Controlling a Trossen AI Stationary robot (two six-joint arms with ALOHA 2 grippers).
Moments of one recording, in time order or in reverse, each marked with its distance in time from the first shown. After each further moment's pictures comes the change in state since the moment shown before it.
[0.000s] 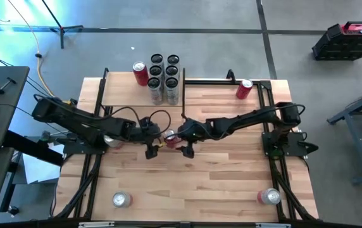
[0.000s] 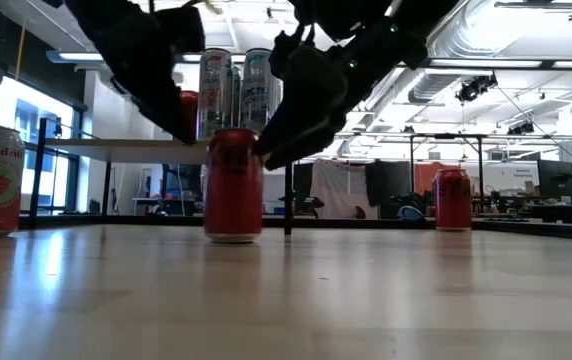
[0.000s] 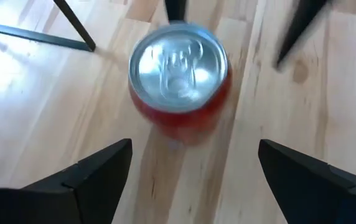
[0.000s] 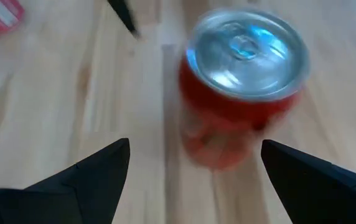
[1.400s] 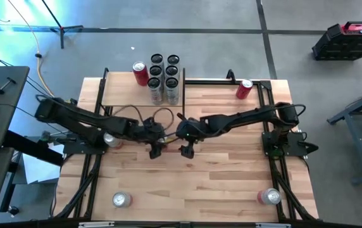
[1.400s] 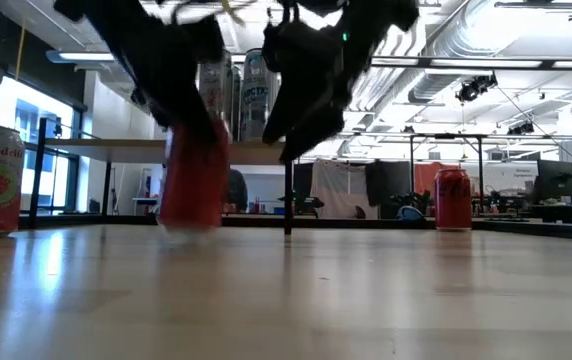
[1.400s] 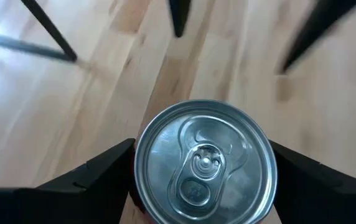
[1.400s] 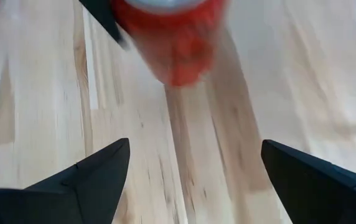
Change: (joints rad) left arm 0.030 0.040 0.020 0.083 0.068 -0.003; right arm 0.019 0.023 0.240 -0.445 0.019 0.144
